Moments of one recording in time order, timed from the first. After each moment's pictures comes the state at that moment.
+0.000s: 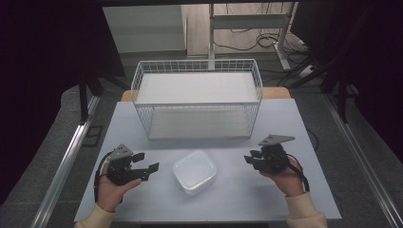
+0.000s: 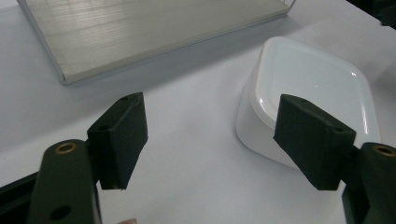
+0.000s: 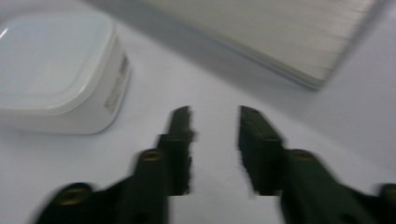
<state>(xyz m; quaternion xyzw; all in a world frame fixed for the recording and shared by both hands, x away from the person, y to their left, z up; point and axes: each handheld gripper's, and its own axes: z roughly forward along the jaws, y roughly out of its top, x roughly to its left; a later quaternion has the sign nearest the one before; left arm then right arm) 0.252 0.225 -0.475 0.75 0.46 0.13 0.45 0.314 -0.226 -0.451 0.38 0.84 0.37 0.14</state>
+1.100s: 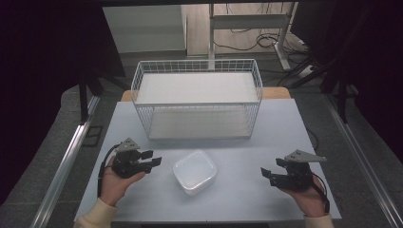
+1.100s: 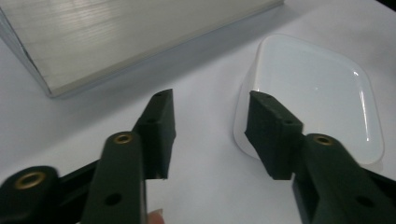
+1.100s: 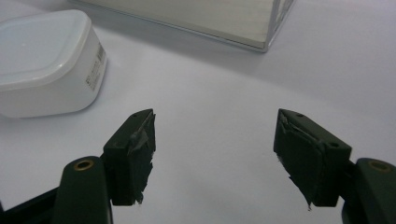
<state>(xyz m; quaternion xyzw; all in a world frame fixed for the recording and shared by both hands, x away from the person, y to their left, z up) 0.273 0.214 -0.466 0.78 0.44 0.11 0.42 0.270 -0.277 -0.456 0.43 0.79 0.39 0.17</state>
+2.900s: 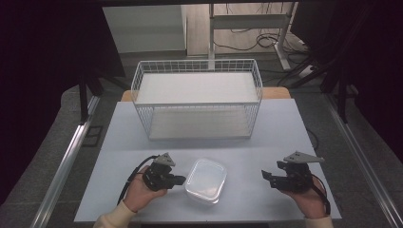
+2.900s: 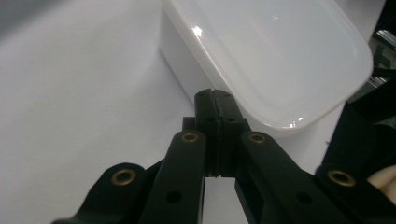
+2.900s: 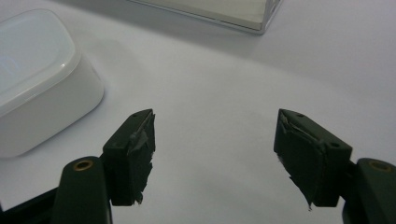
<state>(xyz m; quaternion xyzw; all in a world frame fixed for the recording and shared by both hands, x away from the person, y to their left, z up) 0.261 0.134 -0.490 0.87 0.35 -0.01 0.36 0.269 -0.278 -0.462 0.45 0.80 0.37 0.17</state>
